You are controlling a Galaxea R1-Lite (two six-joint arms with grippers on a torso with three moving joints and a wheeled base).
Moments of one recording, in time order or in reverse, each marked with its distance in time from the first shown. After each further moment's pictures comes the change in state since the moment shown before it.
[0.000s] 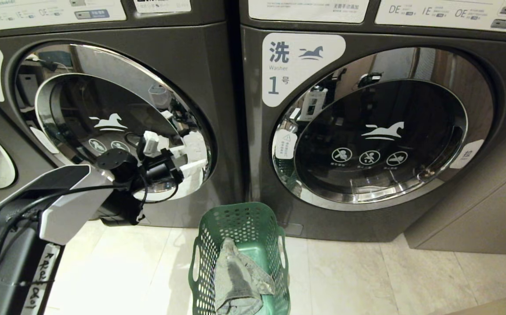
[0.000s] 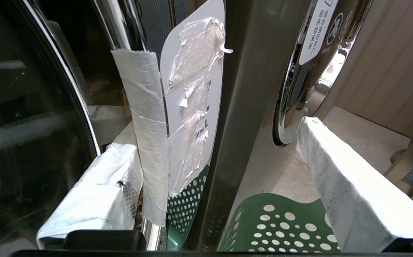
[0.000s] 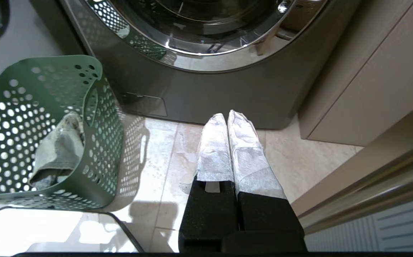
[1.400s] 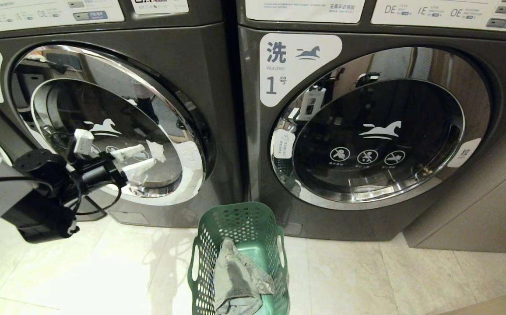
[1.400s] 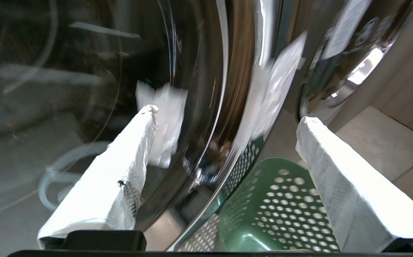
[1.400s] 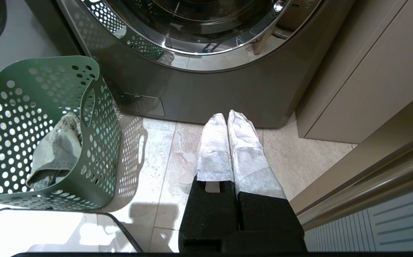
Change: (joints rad) left arm 0.337 -0.252 0.392 -0.005 0.010 0.020; right arm 0.000 0.000 0.000 0.000 0.000 0.000
